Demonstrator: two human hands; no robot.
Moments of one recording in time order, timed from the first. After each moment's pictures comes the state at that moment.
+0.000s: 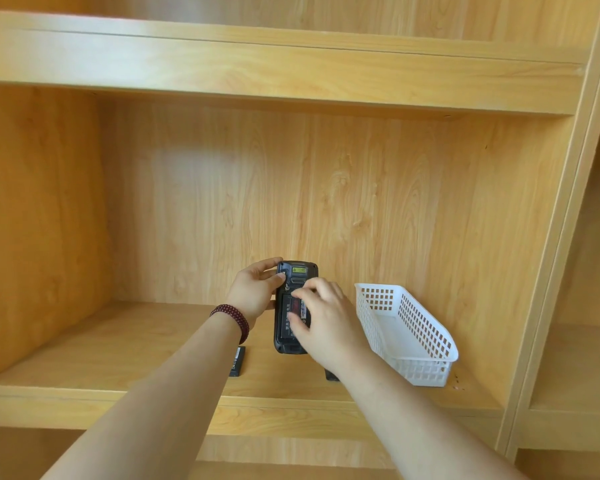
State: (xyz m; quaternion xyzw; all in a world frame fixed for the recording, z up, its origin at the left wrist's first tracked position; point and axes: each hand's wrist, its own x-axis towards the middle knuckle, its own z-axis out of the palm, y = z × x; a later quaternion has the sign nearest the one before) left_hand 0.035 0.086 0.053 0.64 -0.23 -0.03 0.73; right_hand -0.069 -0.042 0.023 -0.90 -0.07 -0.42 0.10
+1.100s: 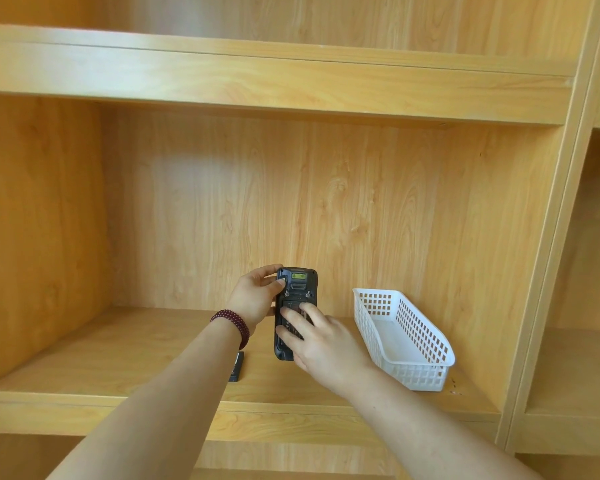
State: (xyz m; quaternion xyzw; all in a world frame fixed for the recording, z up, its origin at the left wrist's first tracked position) left_hand 0.027 0.085 0.055 0.65 -0.22 -0.03 0.73; right_hand -0.087 -0.043 0.014 -0.90 -0.16 -0.36 -0.21
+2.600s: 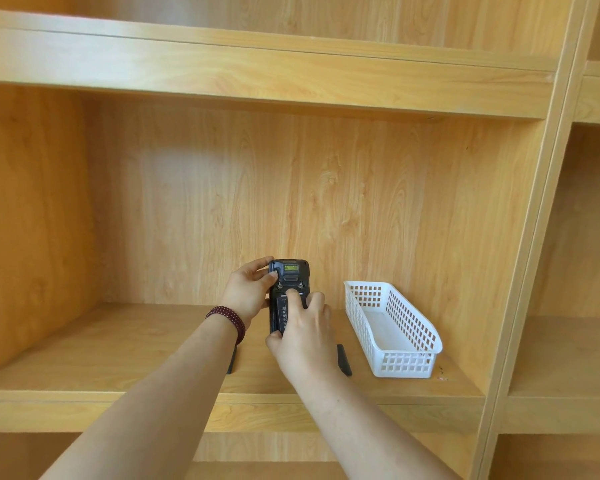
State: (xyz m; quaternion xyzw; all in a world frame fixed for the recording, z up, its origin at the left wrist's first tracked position) left_hand 0.023 0.082 0.053 0.64 -0.22 -0.01 0.74; right_hand -0.077 0.002 0.008 -0.92 0.12 -0.36 0.13
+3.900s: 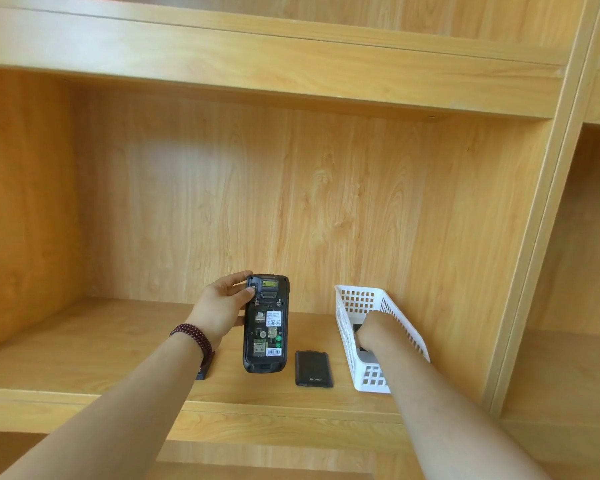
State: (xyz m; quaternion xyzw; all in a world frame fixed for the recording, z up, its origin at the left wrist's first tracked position) left_hand 0.029 0.085 0.031 0.65 -0.19 -0.03 0.74; right_hand -0.035 -0.184 0.015 -0.91 0.39 -0.04 0.17
